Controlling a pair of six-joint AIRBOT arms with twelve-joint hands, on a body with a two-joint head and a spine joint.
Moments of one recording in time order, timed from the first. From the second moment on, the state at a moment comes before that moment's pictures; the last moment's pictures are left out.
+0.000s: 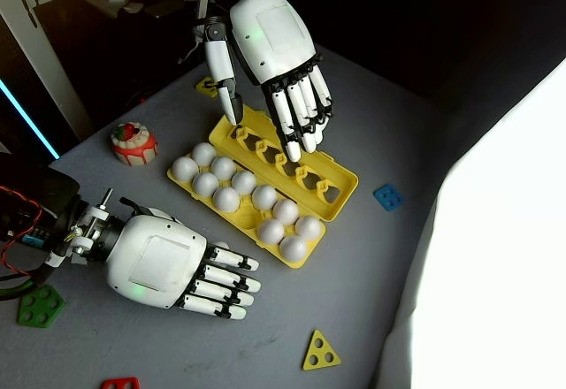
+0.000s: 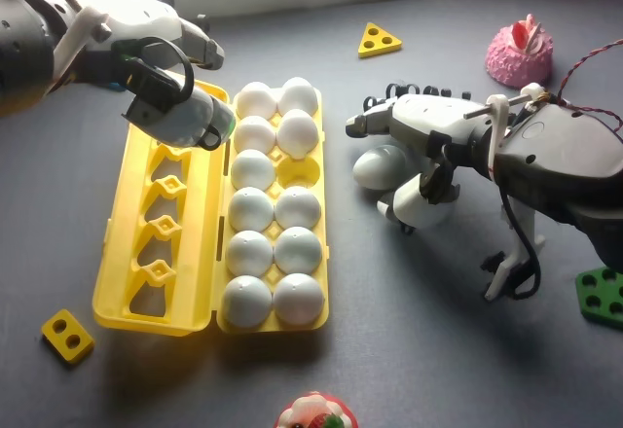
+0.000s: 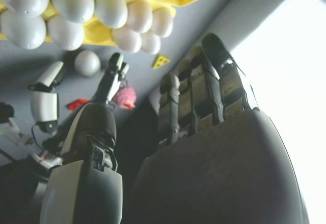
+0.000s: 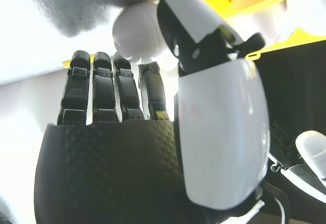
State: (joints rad) left arm 0.15 -0.89 0.78 -2.21 -0.77 2.99; right arm -0.43 -1.38 1.20 1.38 0.50 -1.72
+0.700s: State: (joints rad) left arm 0.14 -0.89 0.80 -2.21 -0.78 2.99; right arm -0.43 -1.38 1.20 1.38 0.50 -1.72
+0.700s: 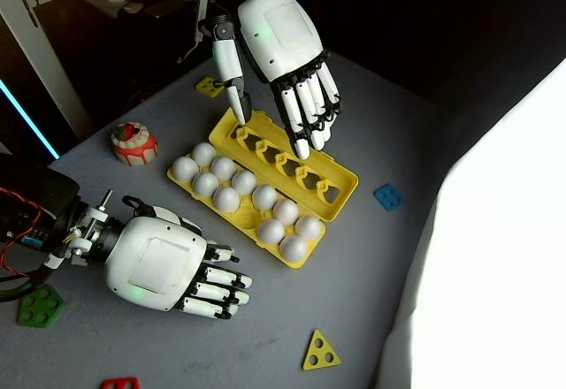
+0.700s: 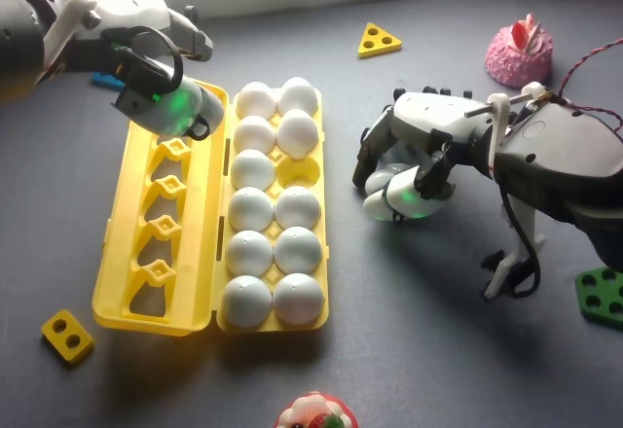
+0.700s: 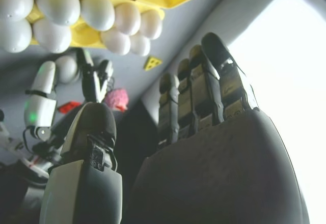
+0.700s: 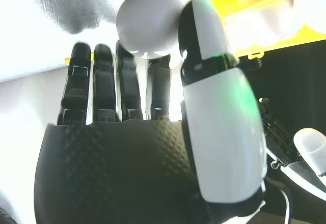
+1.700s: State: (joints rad) left arm 0.14 -0.89 0.82 -2.21 -0.77 2.99; right arm -0.41 -1.41 1.20 1.31 0.51 -1.70
